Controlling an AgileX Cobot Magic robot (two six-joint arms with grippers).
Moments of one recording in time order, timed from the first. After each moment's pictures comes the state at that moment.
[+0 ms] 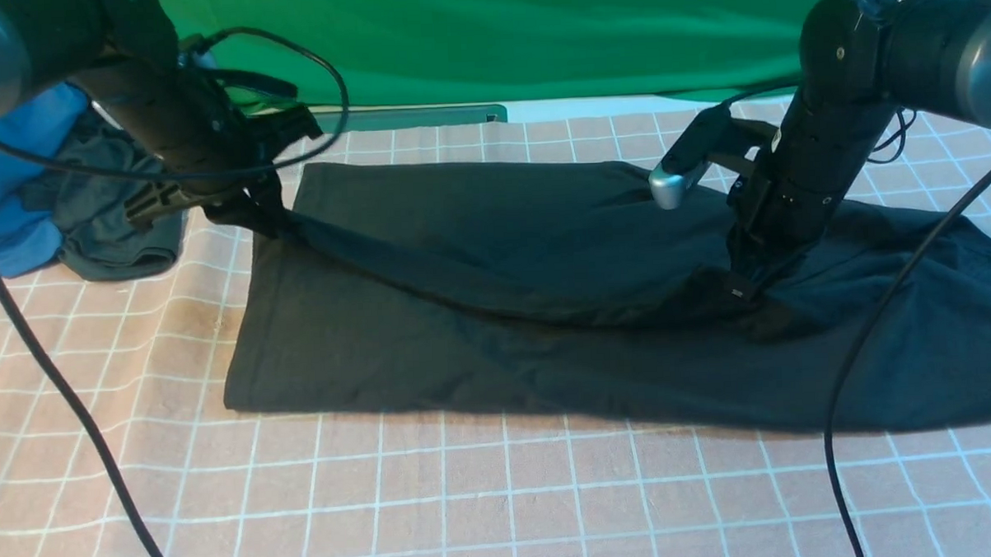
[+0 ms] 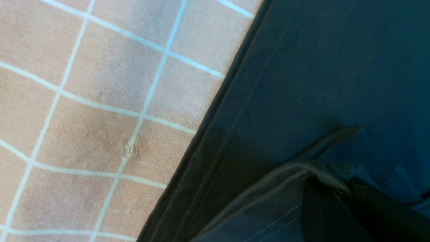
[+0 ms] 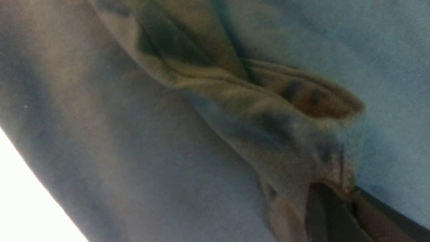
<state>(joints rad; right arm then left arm) 0.27 2.03 -1.58 0.09 1.02 -0.66 -0.03 1.95 -1.63 -0.16 1.00 -0.44</state>
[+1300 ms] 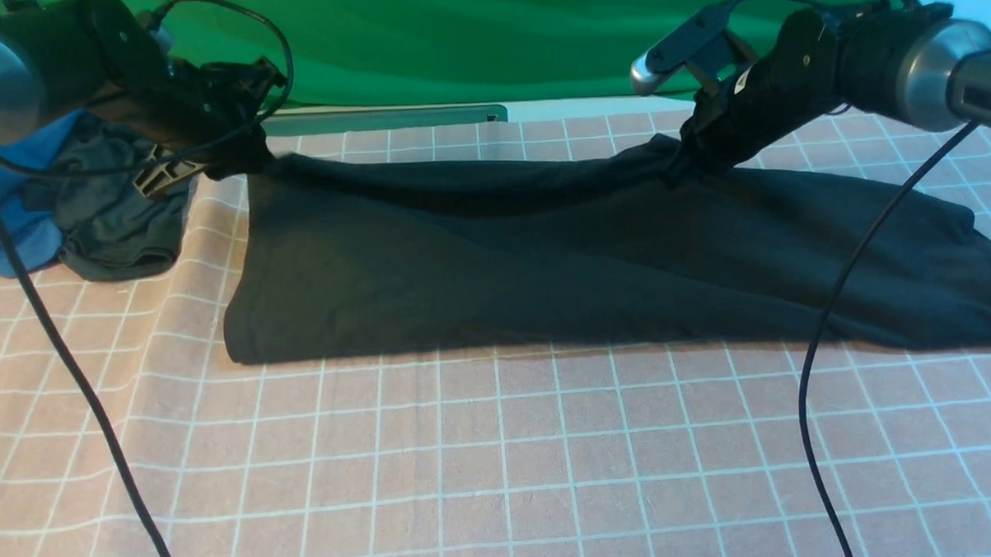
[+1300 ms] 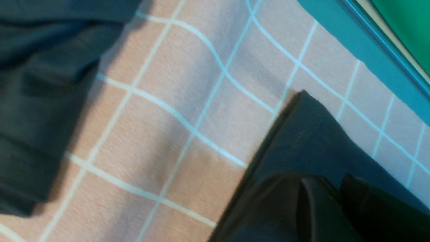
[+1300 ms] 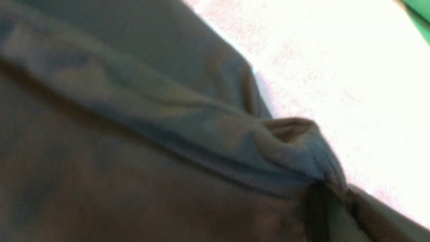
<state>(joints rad) 0.23 2.23 -1.78 0.10 0.48 -0.47 0.03 2.09 -1.67 -0.19 0.58 -0.48</state>
